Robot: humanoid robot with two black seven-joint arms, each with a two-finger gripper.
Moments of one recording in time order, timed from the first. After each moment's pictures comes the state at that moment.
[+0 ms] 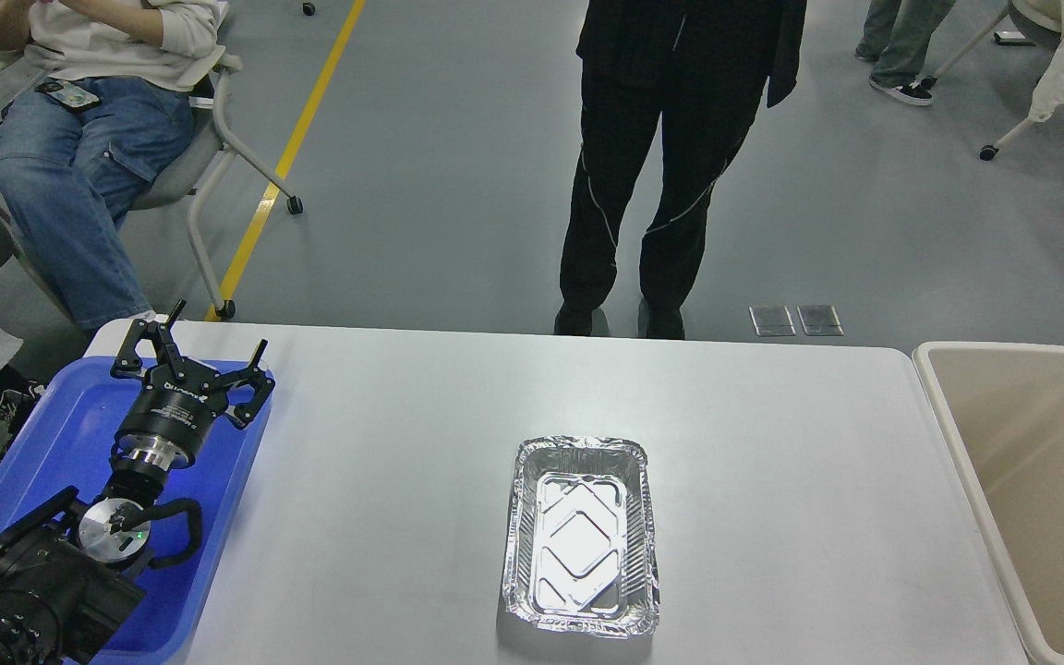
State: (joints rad) left arm -0.56 0.27 -0.94 -0.28 -0.14 -0.79 -0.32; right arm 0.59 -0.54 0.09 0.04 -0.13 -0.03 0.25
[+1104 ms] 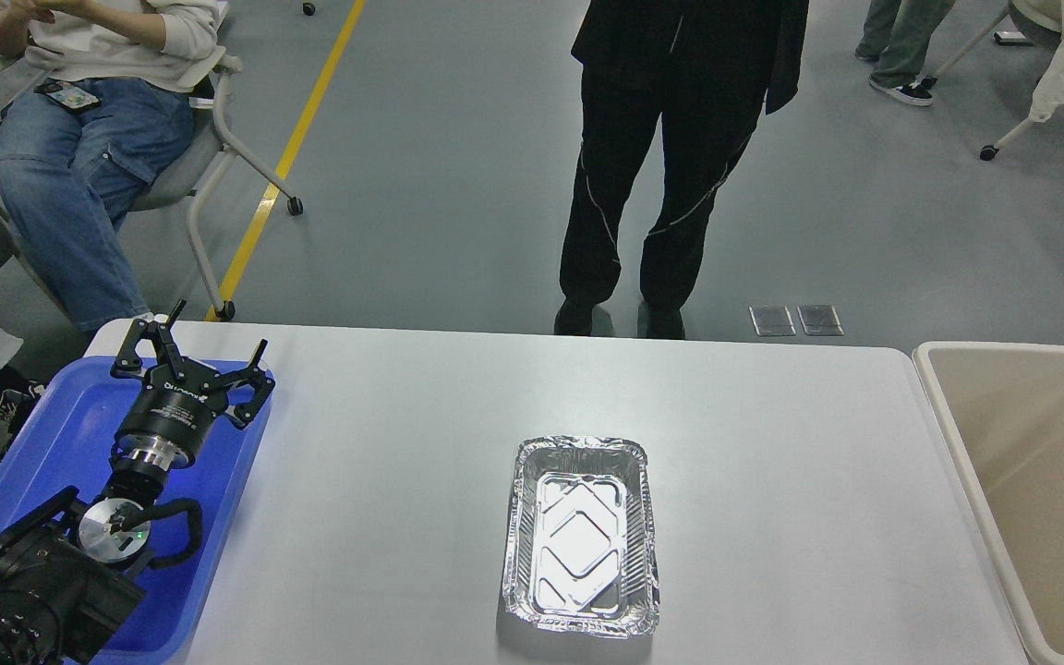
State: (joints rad) left arm -0.56 0.27 -0.94 -0.28 -0.14 -0.79 -0.32; right arm 0.58 -0.52 0.11 0.03 -0.13 -0.15 0.26
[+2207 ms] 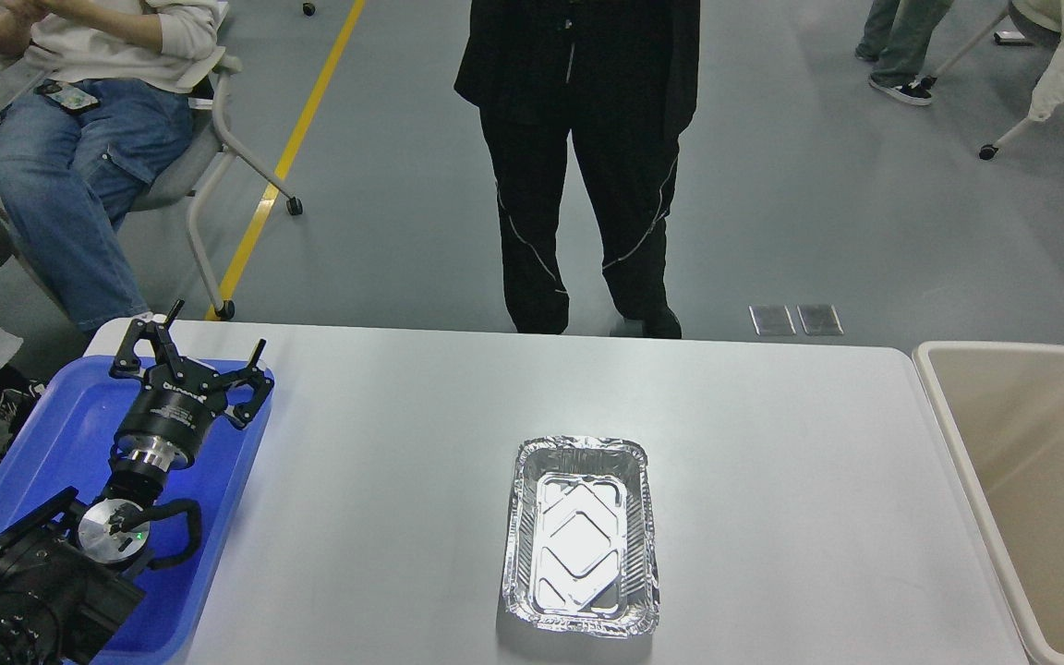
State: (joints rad) left arm -0.56 0.27 -0.94 -0.27 -0.14 -0.79 -0.32; right arm 0.62 -0.61 0.58 0.16 -0.01 0.04 0.26
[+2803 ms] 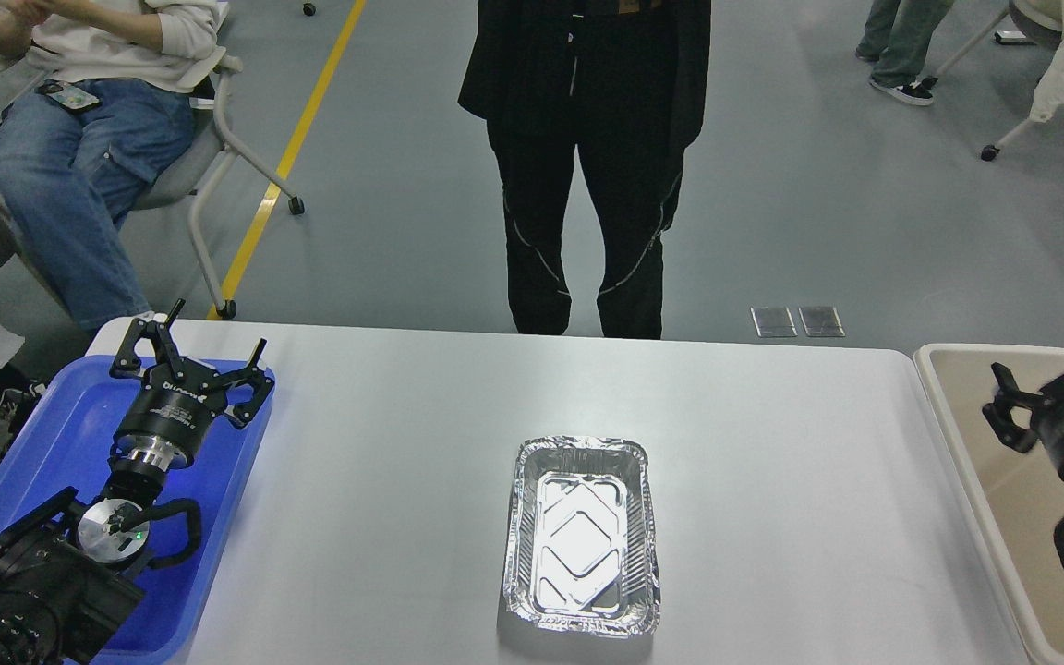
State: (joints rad) left arm -0.56 0.27 -0.94 -0.27 -0.14 -0.79 -0.32; right arm 0.29 -0.52 1.24 0.85 -0.31 0.11 0.30
